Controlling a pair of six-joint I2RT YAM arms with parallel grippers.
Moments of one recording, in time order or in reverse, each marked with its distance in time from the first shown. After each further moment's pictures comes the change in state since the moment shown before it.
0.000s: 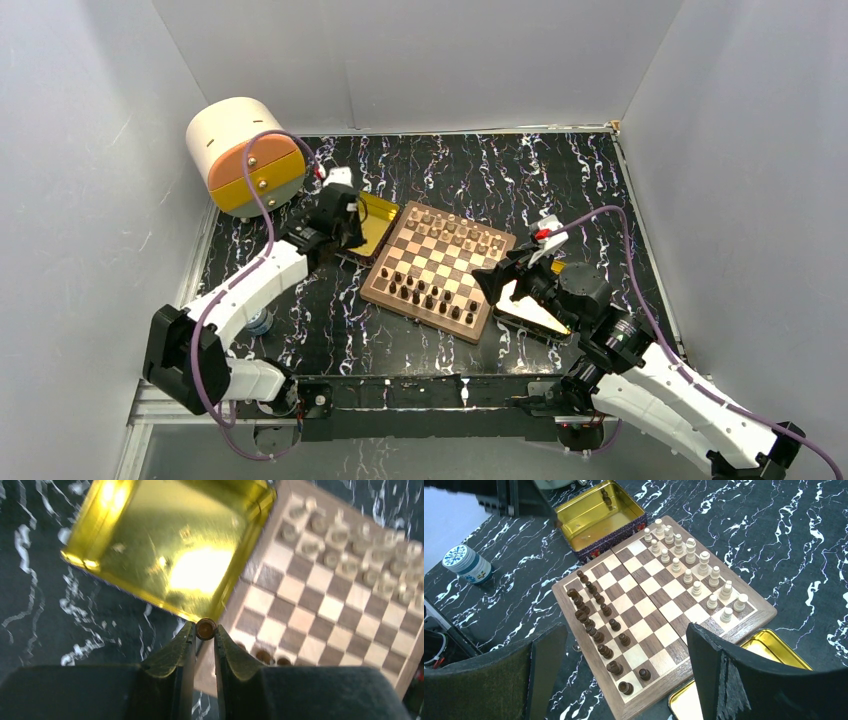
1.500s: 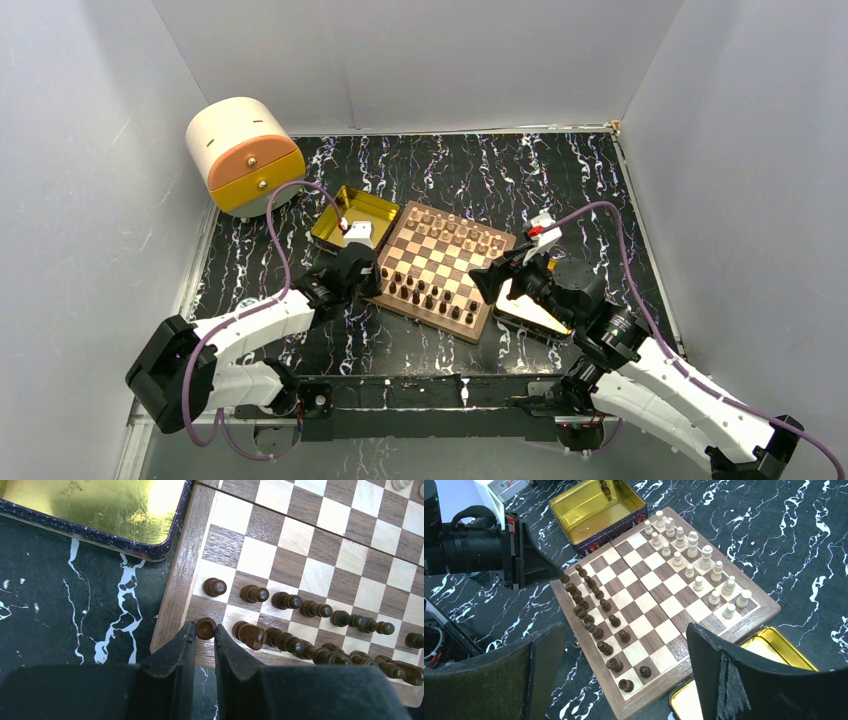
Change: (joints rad) left arm -0.254 -0.131 -0.430 0.298 -0.028 -0.084; right arm 0.000 0.056 0.019 -0.011 -0.008 0.003
